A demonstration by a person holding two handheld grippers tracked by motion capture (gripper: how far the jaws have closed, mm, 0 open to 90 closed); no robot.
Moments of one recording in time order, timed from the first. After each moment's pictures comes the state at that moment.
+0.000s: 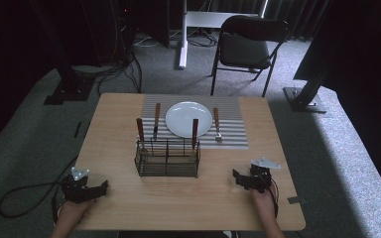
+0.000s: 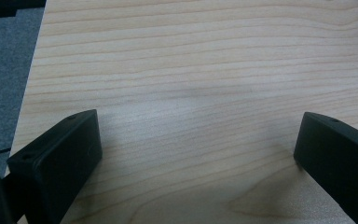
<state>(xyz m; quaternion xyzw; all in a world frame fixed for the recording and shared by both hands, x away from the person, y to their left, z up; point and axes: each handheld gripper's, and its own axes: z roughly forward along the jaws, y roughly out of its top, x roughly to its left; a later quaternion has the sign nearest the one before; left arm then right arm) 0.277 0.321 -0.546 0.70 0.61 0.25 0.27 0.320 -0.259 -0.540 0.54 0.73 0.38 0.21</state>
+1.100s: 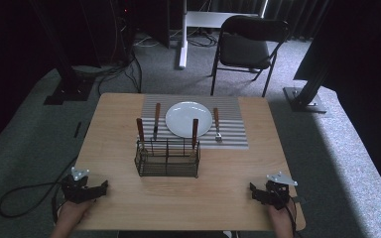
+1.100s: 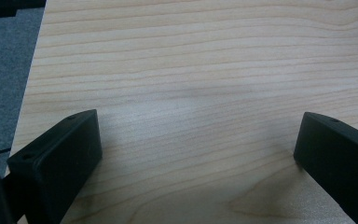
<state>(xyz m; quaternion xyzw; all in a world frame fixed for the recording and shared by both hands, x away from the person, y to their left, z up) 0.277 0.321 -0.546 0.70 0.61 0.25 0.27 0.275 -0.302 -0.549 0.56 0.73 0.32 0.25</state>
